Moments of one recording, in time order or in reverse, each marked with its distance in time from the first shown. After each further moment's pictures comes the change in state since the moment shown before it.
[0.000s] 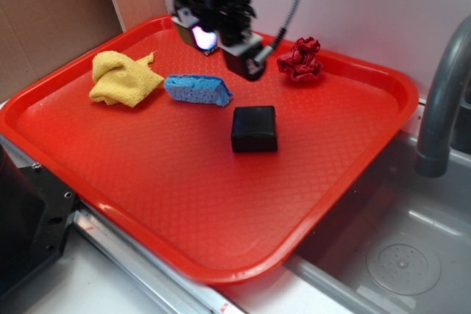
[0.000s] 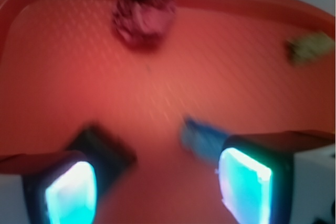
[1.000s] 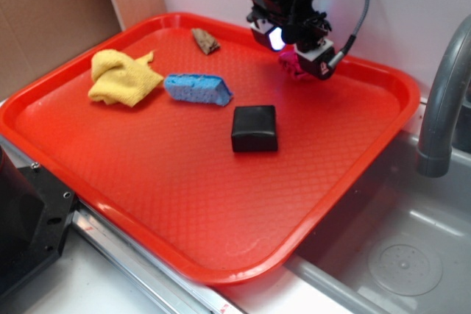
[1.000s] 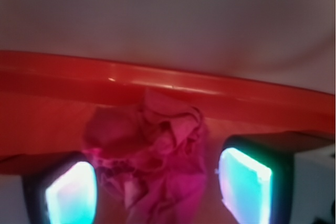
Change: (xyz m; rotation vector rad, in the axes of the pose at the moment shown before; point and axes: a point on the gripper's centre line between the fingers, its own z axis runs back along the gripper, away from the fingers) arm 0.072 0.012 -0.042 0.025 -0.132 -0.021
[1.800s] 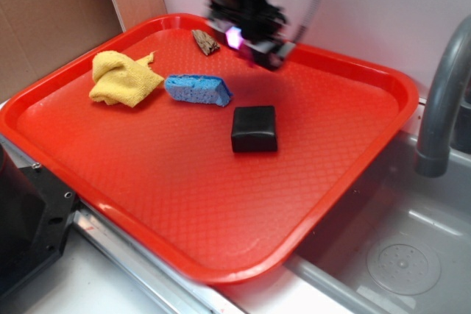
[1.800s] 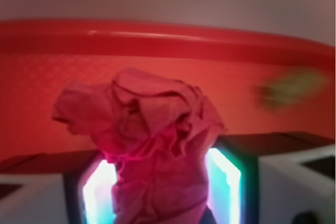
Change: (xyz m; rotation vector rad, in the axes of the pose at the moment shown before) arm -0.050 0.034 0.072 0.127 -0.039 0.158
